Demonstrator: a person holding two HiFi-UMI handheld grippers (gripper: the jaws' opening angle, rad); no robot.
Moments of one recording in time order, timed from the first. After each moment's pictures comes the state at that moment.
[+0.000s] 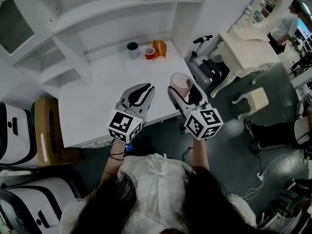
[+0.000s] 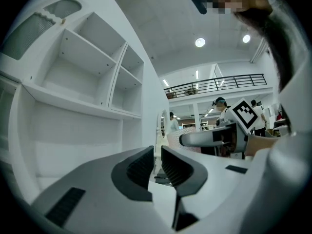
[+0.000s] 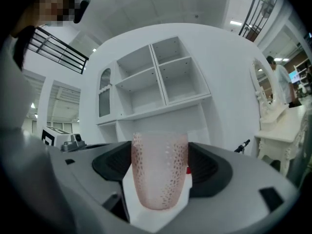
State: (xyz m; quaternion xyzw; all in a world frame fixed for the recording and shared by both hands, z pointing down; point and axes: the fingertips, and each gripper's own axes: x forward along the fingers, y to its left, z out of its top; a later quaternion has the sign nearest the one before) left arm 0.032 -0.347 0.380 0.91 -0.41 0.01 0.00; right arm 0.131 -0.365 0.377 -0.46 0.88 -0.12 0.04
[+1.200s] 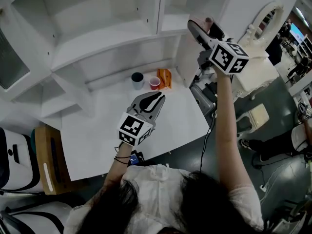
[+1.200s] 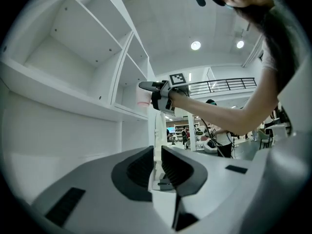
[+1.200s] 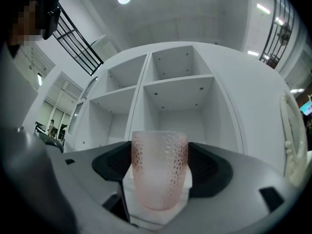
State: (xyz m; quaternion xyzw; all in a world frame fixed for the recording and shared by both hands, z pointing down) left arm 0.017 -0.489 0.364 0.93 -0.36 0.00 -0.01; right arm 0.121 -0.651 0.143 -0.46 0.88 0.06 0.10
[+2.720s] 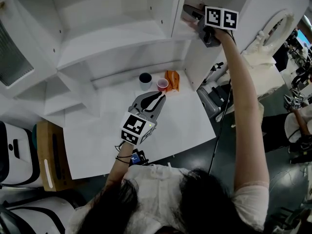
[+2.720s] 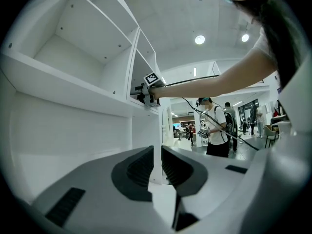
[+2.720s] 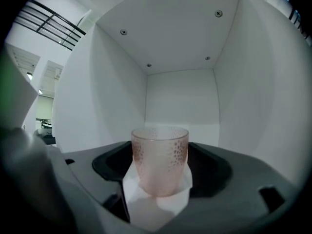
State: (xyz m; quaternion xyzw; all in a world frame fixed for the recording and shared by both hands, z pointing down) left arm -0.017 -0.518 0.378 0.92 -0.39 0.03 -0.01; right arm 0.066 -0.811 0.158 -0.44 0.90 -0.03 -0.05
